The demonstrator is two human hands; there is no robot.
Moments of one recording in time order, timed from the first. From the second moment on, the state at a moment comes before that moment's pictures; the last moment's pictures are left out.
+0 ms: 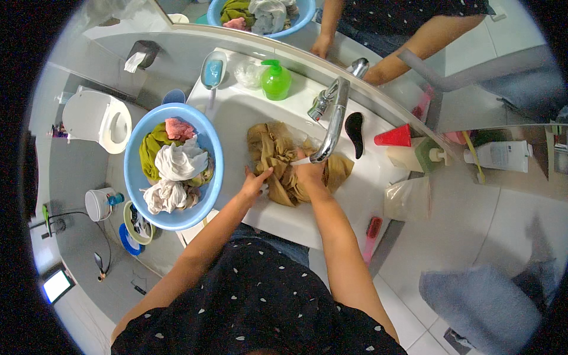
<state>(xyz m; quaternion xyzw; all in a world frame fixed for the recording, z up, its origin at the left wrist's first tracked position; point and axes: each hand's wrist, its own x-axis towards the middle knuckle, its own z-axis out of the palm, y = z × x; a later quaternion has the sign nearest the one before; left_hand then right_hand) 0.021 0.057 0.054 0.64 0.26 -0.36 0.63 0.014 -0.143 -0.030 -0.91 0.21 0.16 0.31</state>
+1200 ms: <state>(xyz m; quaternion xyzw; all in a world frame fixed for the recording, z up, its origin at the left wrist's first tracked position) 0.062 0.034 0.064 0.94 0.03 -0.12 0.32 0.014 -0.081 0.047 -0.95 0.17 0.22 0.17</state>
